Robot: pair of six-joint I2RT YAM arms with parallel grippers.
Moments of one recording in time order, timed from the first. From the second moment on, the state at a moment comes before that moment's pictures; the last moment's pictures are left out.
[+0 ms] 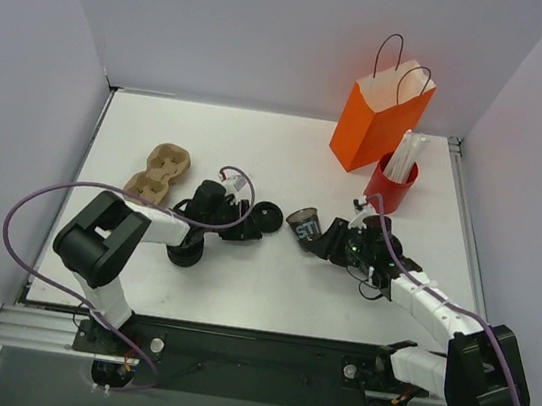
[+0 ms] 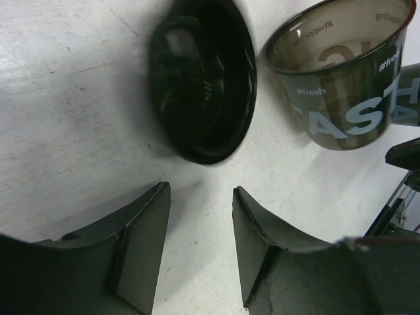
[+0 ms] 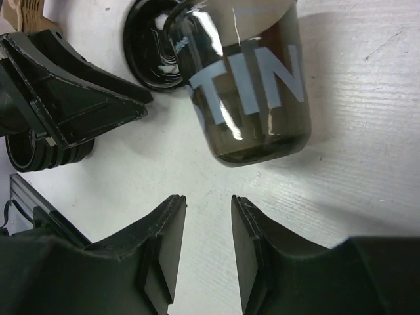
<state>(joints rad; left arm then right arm) -0.52 1.72 0.70 0.38 0.36 -0.65 0.38 1.17 0.47 0.05 -0.34 0.60</state>
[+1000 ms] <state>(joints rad) -0.45 1.96 1.36 0.23 0.73 -0.44 0.36 1.43 0.98 -0.49 -0.05 0.29</state>
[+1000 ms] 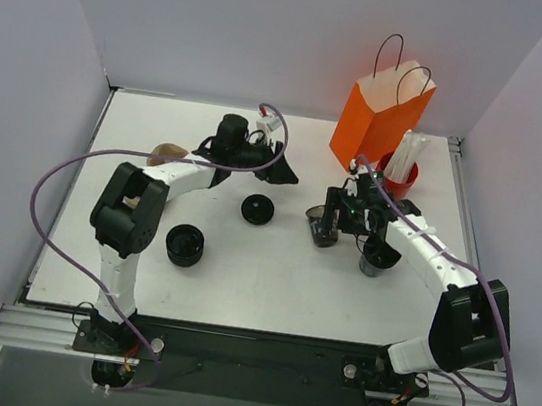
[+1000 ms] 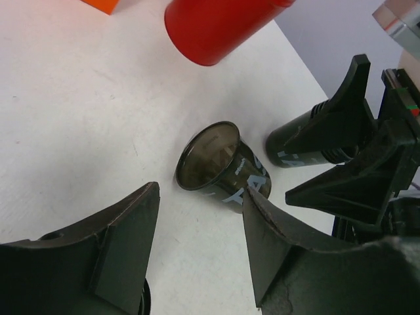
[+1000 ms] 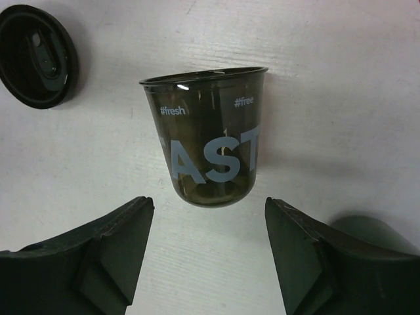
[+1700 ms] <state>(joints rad) -0.52 2.20 1.47 0.37 0.95 -0.30 0.35 1.61 0.94 -0.30 -0.21 0.11</state>
